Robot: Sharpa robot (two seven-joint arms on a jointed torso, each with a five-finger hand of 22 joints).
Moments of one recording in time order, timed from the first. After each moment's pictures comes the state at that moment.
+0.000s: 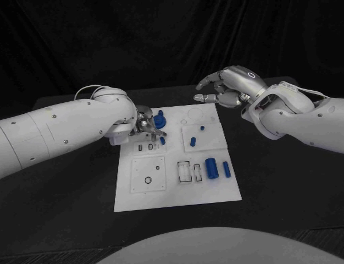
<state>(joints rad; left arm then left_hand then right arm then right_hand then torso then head) 1.38 -0.44 -0.21 1.23 -1.00 0.24 -0.50 1.12 0.17 -0.12 0.25 0.14 0.97 0.04 0.45 0.75 1.47 -0.03 1.57 1.31 1.47 -0.07 1.57 1.31 0.06 1.42 0.04 1.47 1.31 1.35 -0.99 -0.21 1.60 -1.46 -0.66 0.11 1.20 0.12 -0.21 0.29 0.39 0.84 0.09 0.23 0.20 1.47 -0.02 1.50 1.31 1.47 -0.07 1.36 1.31 0.09 1.43 0.04 1.06 1.31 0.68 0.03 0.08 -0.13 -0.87</state>
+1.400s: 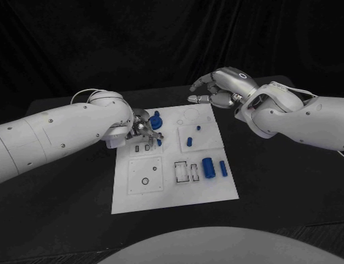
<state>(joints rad) 1.37 -0.42 -0.21 1.21 -1.00 0.27 -0.48 1.14 0.15 -0.09 0.22 0.15 1.02 0.04 0.39 0.75 1.47 -0.03 1.57 1.31 1.47 -0.07 1.57 1.31 0.06 1.42 0.04 1.46 1.31 1.34 -0.97 -0.21 1.58 -1.45 -0.66 0.11 1.20 0.12 -0.21 0.29 0.39 0.84 0.09 0.22 0.20 1.47 -0.02 1.50 1.31 1.47 -0.07 1.36 1.31 0.09 1.43 0.04 1.05 1.31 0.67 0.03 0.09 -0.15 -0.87</state>
